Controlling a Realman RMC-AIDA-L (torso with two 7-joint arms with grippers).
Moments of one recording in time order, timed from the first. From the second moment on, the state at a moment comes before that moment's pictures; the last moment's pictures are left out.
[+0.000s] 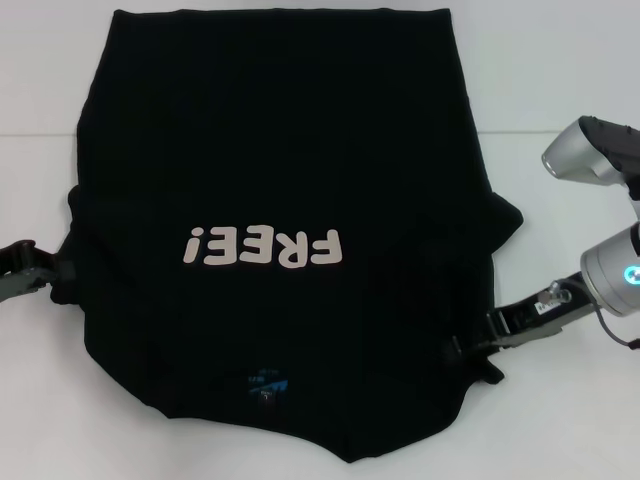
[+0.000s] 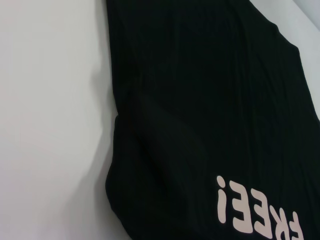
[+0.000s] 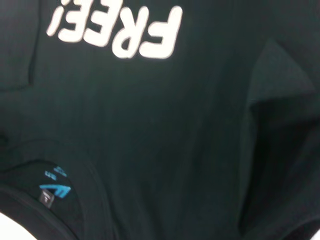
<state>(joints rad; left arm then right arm) -0.54 -1.98 0.42 0.83 2.44 1.43 -2.47 0.84 2.08 -0.83 -0.66 -2.63 -1.42 2.51</state>
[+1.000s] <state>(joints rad) -0.53 -1.98 0.42 0.83 2.43 1.43 -2.47 0.84 2.08 -0.83 -0.61 -2.58 -1.43 2.48</state>
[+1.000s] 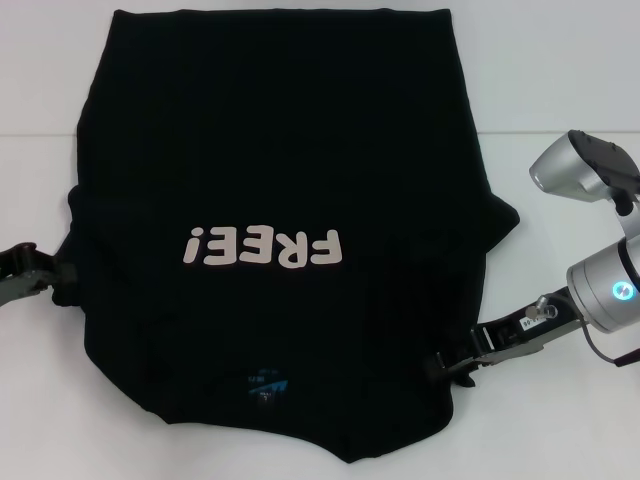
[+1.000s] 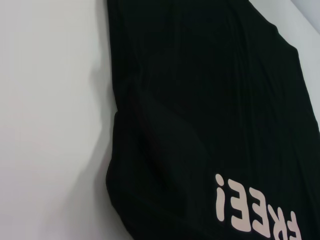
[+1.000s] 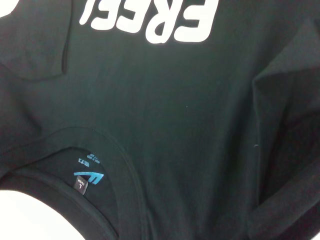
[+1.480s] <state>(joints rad) -0.54 -1.98 0.42 0.83 2.43 1.43 -2.47 0.84 2.07 -0.82 -0.61 -2.58 -1.45 2.47</state>
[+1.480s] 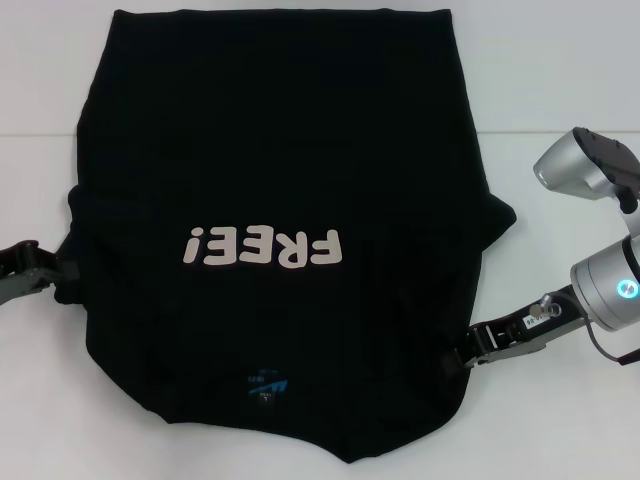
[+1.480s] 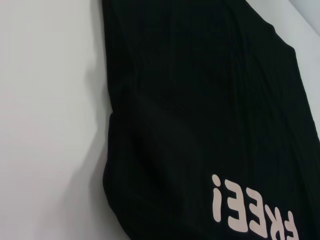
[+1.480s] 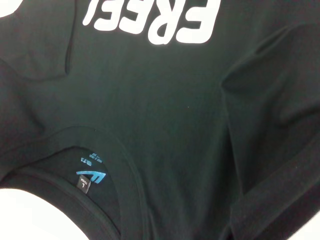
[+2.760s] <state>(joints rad) -0.49 -1.96 0.43 0.84 2.49 1.89 -2.29 0.70 1.98 -0.81 -0.62 -2.58 -1.75 2.44</state>
